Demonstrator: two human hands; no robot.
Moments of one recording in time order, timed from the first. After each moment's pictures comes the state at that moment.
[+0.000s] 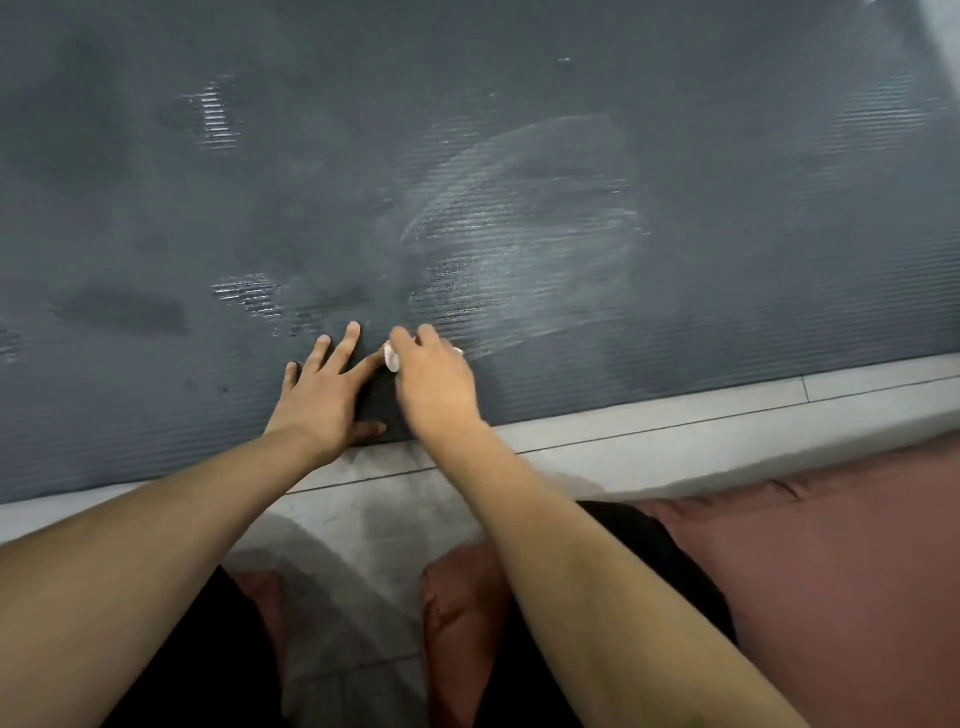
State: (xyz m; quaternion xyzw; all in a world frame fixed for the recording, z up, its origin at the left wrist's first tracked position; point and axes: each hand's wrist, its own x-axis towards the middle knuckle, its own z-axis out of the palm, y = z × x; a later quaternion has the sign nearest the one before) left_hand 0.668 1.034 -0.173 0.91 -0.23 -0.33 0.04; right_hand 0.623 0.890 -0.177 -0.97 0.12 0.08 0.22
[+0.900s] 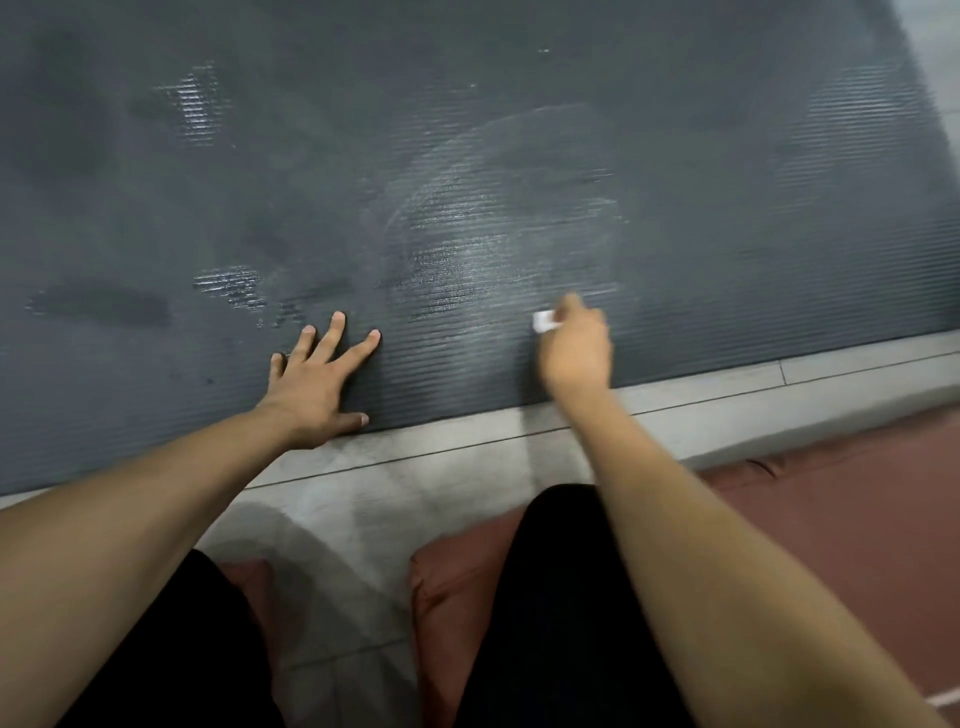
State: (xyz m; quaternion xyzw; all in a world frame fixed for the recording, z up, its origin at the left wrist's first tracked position) left_hand 0.675 1.035 -0.178 0.90 -0.24 -0.37 0.04; right_hand 0.584 0.744 -0.179 -0.89 0.41 0.05 0.19
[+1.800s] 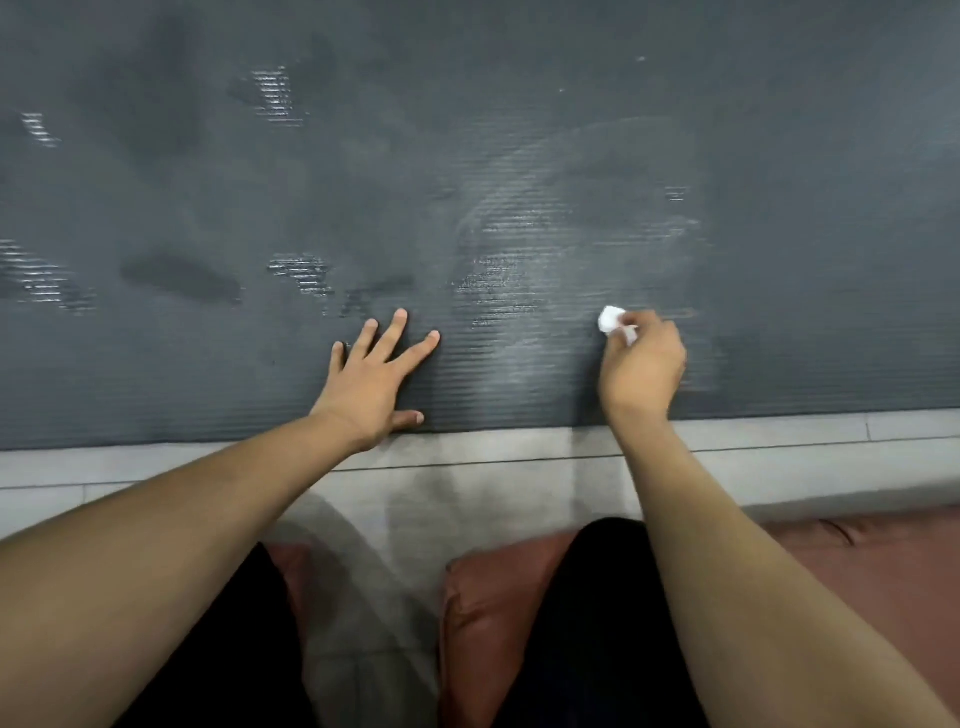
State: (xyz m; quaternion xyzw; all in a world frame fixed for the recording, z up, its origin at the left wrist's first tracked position) left_hand 0.667 1.035 -0.176 0.92 -0.24 -0.32 0.03; right_hand 0.593 0.756 -0.183 -0.88 0.42 -0.07 0.23
